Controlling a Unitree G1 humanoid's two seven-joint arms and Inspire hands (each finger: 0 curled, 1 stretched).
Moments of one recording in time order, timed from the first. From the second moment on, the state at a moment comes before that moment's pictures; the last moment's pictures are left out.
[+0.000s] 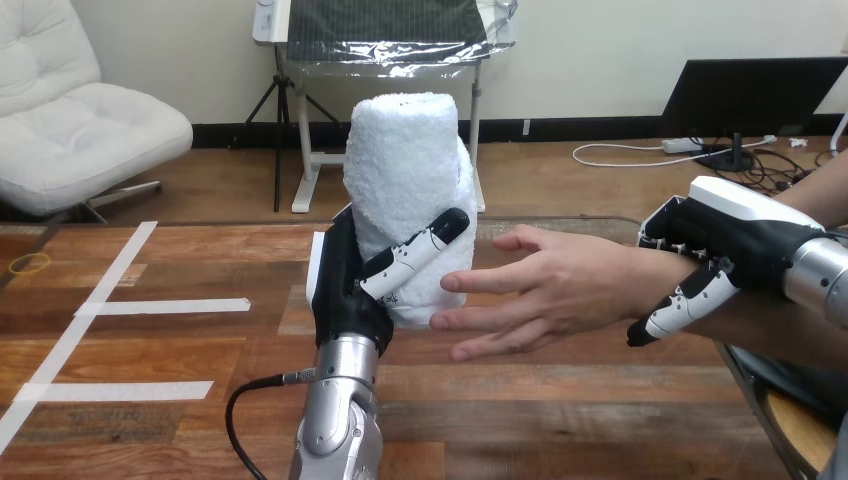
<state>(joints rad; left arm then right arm) -0.52 -0.18 0.08 1.06 -0.25 -0.71 -0.08 -0.40 -0.78 0.14 0.24 -0.39 -0.02 0.53</state>
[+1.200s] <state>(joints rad) -0.52 -0.18 0.04 1.06 -0.27 -0.66 -0.09 -0.40 -0.78 0.15 0.24 -0.39 -0.02 0.53</state>
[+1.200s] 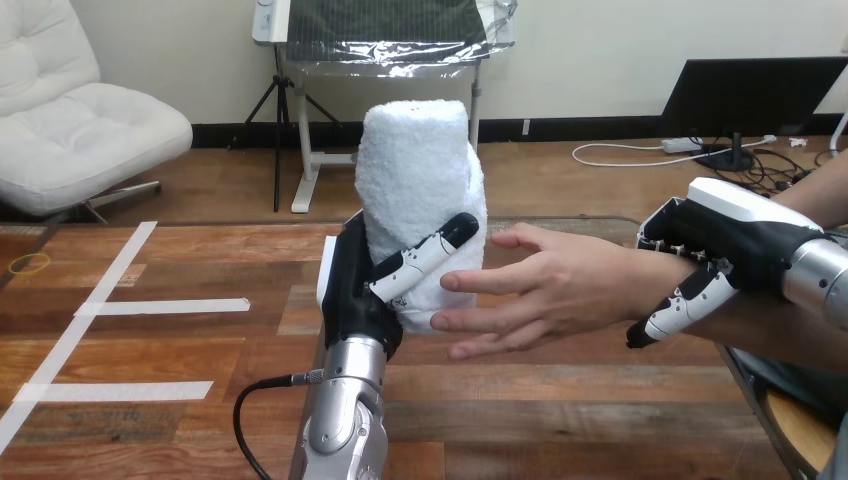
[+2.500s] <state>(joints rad) -0.52 -0.18 -0.07 1.05 -0.27 -0.62 -0.10 -0.40 -0.78 0.15 0.24 -0.39 -0.03 0.53</state>
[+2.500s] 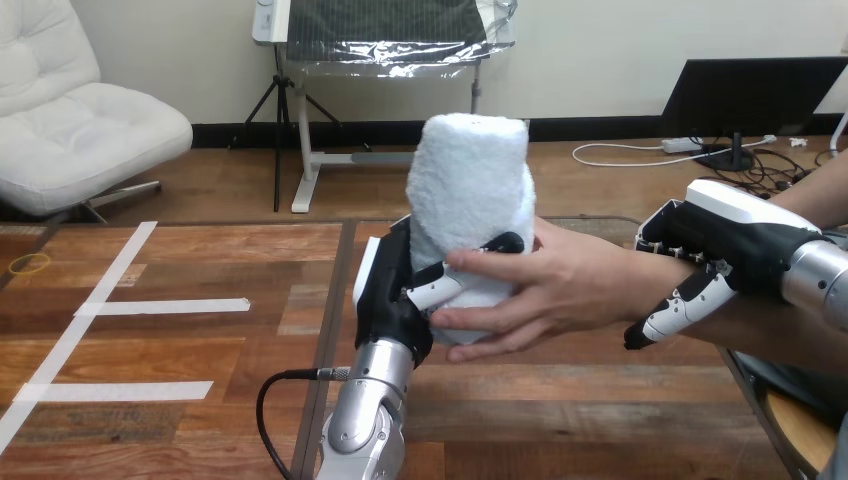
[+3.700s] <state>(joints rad) -0.52 -0.18 -0.08 1.02 -0.28 -0.54 -0.11 -0.40 -0.78 0.15 0.24 -0.35 -0.05 0.53</state>
